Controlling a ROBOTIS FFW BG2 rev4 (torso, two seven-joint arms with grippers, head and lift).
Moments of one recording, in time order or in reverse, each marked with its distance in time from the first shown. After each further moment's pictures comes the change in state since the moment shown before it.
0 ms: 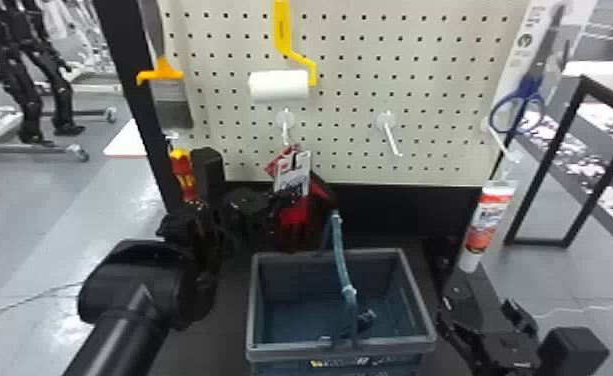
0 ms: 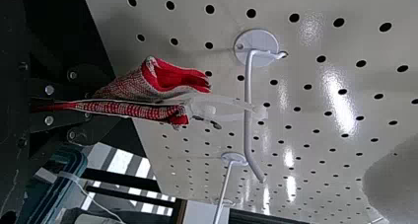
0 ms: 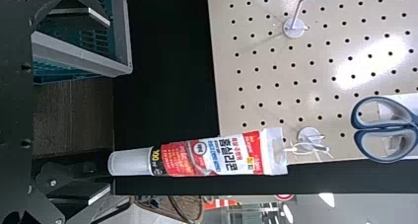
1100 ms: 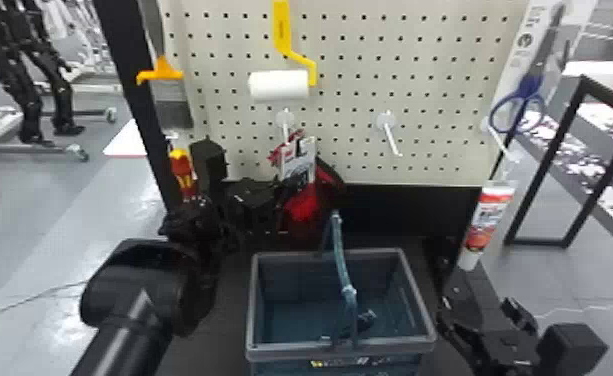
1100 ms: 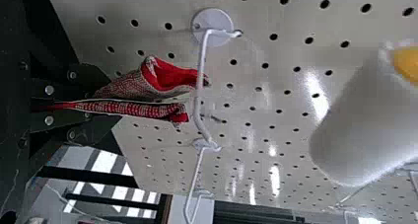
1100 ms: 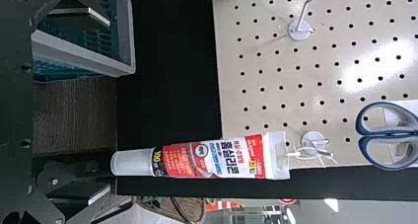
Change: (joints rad) left arm 0.058 -0.010 -0.013 -0.135 0.024 -0.012 0.063; right arm 0.001 -0.007 0.000 -0.015 0.016 0.024 0.000
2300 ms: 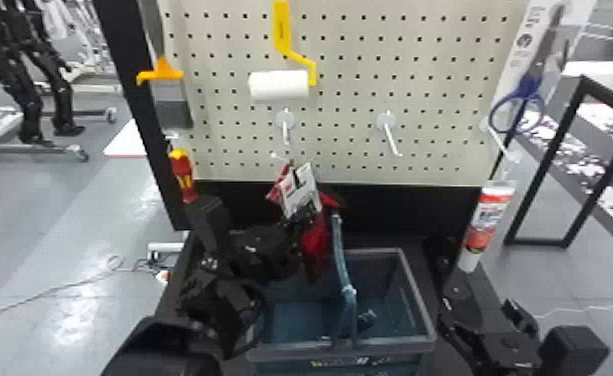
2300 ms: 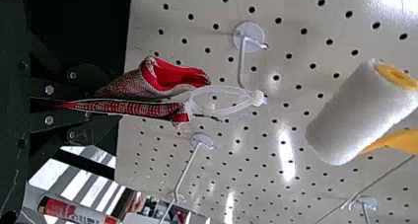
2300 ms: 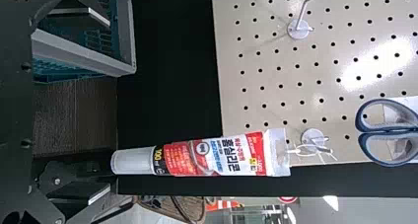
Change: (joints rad) left arm 0.289 -0.035 -0.054 -0.274 0.183 -0.003 0.310; right arm 0.006 0.000 0.000 0.001 -0.009 -0.008 0.000
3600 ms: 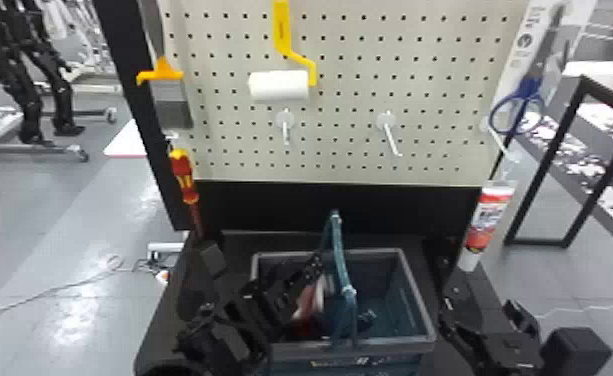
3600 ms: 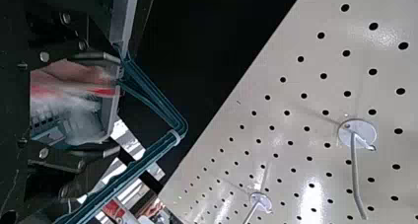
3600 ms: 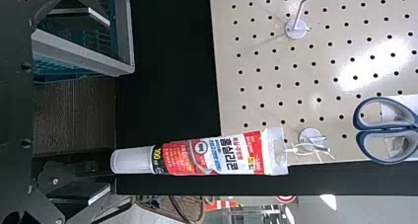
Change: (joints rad) left arm 0.089 -0.003 0.036 0.004 0.205 0.191 0.080; right arm 0.000 -0.003 0.000 0.005 -0.007 -0.012 0.002
